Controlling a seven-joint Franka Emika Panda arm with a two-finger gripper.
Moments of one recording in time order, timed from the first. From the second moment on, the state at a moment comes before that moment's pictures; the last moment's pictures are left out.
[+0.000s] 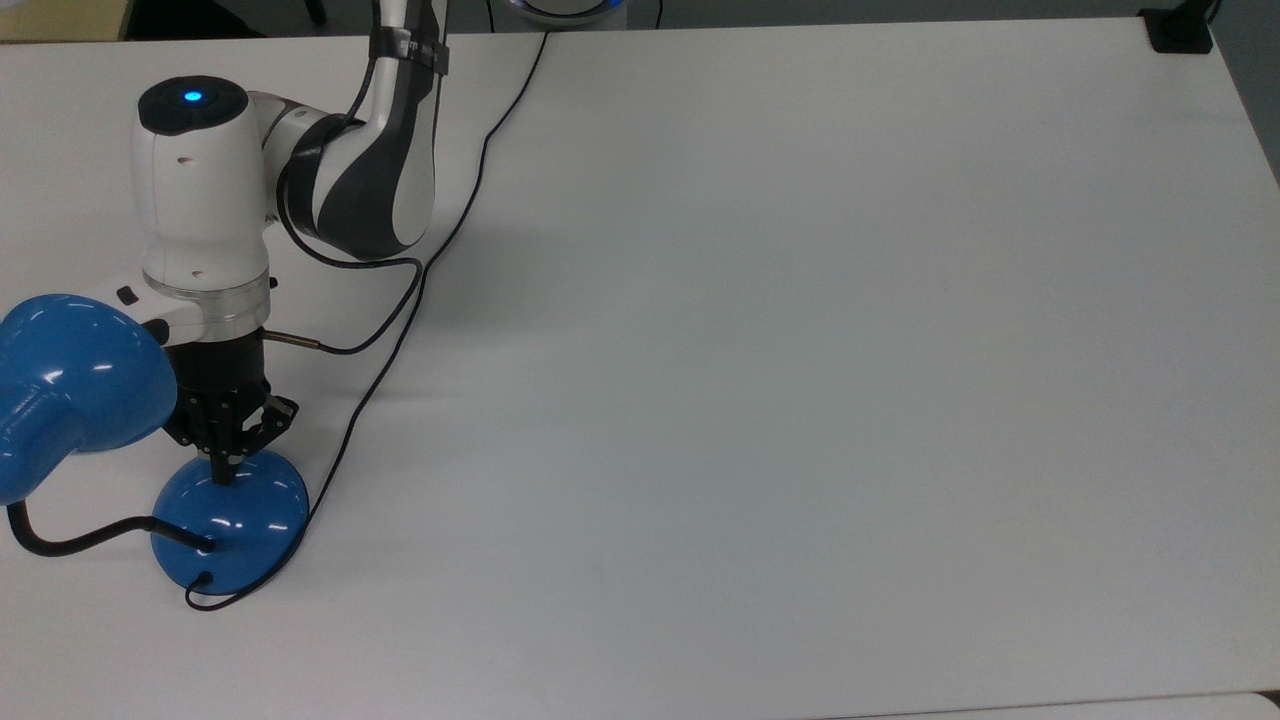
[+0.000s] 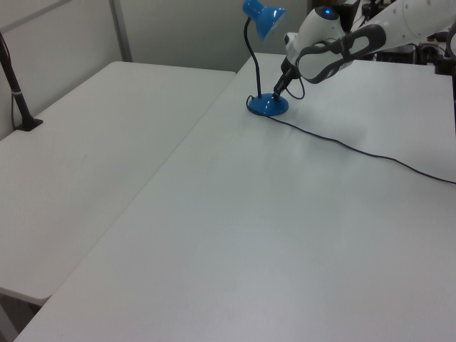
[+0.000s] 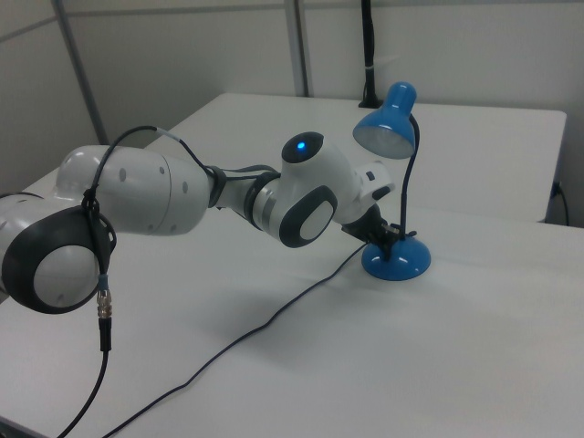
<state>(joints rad) -0.15 0.73 -0.18 -1.43 0.14 2.70 -0.31</state>
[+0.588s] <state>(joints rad) -0.15 0.74 -0.18 -1.41 0.14 2.70 -0.31</state>
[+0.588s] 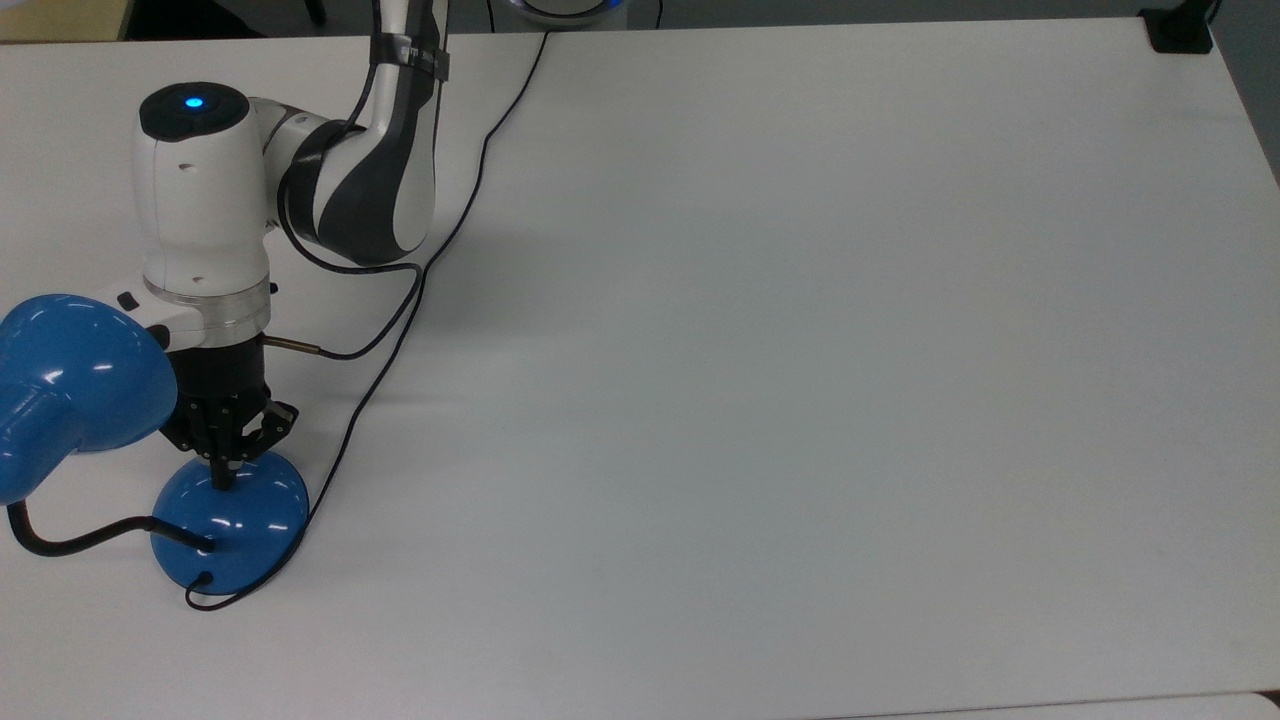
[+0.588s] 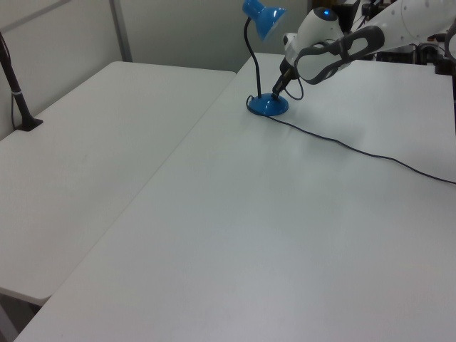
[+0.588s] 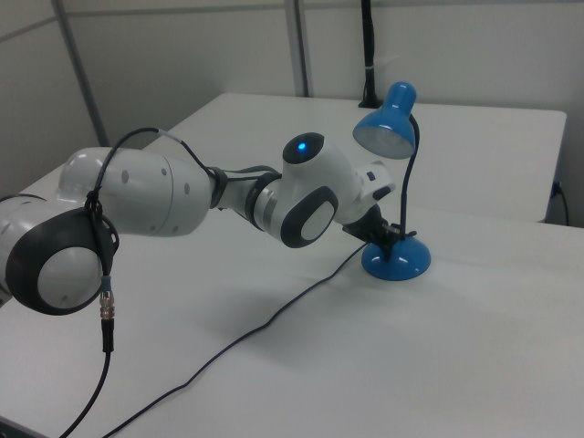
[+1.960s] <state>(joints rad) -0.16 0.73 -0.18 -1.42 0.14 2.70 -0.37</state>
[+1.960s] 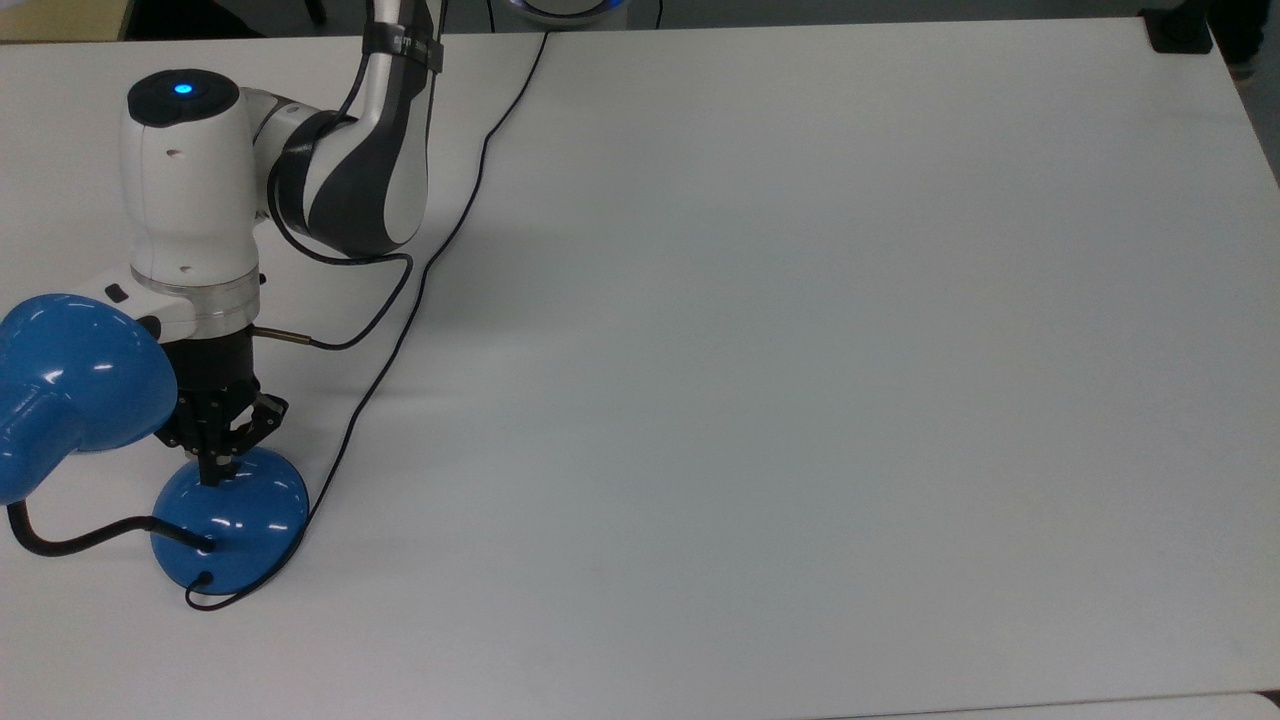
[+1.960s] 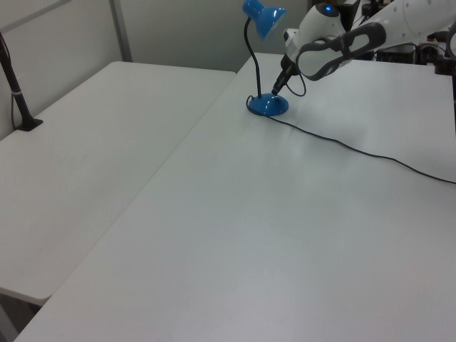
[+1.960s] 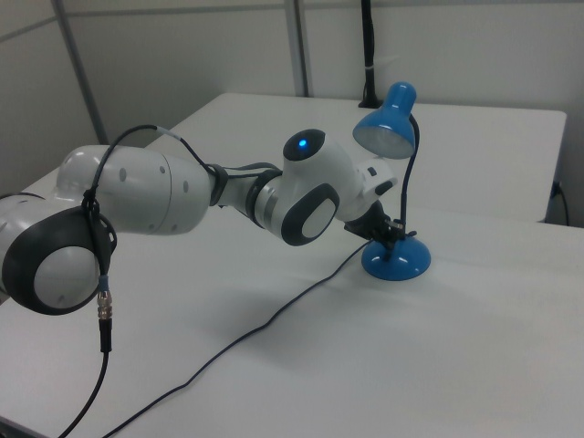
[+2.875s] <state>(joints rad) -0.16 0.73 -0.18 -1.43 0.14 2.70 -0.39</state>
